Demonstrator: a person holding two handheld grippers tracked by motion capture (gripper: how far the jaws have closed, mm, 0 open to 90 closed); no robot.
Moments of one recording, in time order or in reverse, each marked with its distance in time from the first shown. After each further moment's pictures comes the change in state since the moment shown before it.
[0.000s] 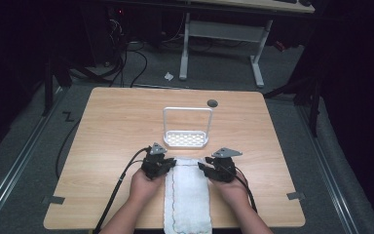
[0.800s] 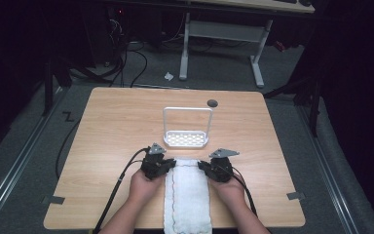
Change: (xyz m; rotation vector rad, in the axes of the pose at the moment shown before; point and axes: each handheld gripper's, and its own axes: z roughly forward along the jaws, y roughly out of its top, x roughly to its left) left arm 0.002 -0.001 -0.001 0.004 -0.024 -0.018; right arm 0.002 -0.004 0.008 0.020 0.049 0.009
